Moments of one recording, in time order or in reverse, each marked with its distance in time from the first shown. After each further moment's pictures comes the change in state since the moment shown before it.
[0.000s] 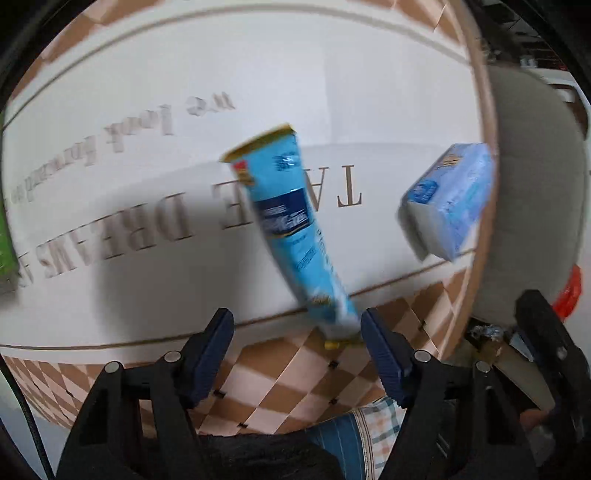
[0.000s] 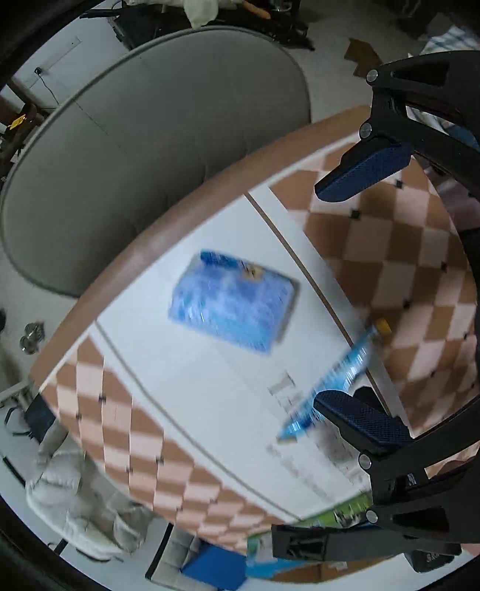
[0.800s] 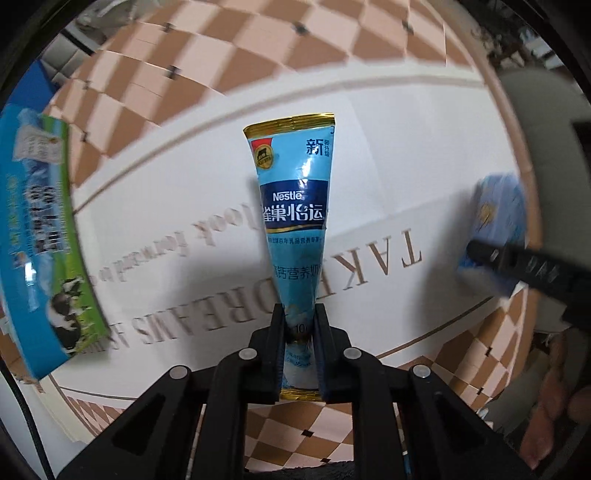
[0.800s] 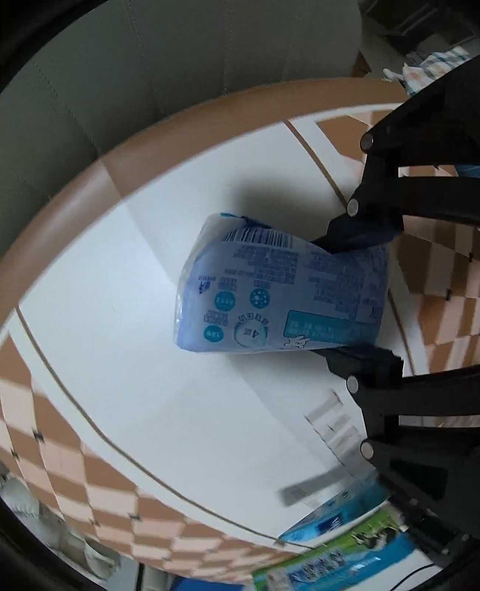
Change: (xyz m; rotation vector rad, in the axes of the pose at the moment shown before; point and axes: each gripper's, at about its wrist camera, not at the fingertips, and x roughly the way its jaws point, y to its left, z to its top) left arm -0.054 0.004 -0.012 0.137 -0.231 0.264; right arm 0.098 0.037 0.042 -0.038 0.211 -0.001
